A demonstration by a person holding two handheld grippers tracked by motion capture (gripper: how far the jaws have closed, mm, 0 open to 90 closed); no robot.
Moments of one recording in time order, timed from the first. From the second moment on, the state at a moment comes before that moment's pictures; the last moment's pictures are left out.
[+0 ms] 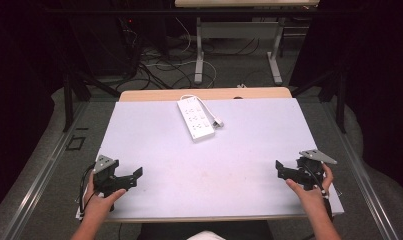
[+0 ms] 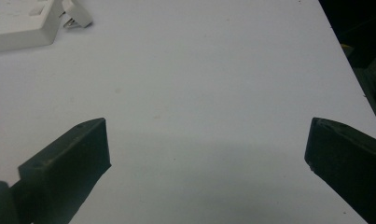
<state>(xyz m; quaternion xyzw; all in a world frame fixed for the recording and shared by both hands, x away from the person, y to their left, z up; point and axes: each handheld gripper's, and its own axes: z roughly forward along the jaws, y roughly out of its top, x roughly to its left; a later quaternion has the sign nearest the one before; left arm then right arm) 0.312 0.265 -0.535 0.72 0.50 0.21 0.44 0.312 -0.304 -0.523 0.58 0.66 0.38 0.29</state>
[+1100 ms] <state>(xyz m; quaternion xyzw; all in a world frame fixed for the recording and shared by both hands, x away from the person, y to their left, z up) 0.302 0.267 -0.535 0.71 0.51 0.22 0.43 0.396 -0.215 -0.461 0.46 0.77 0.38 0.24</state>
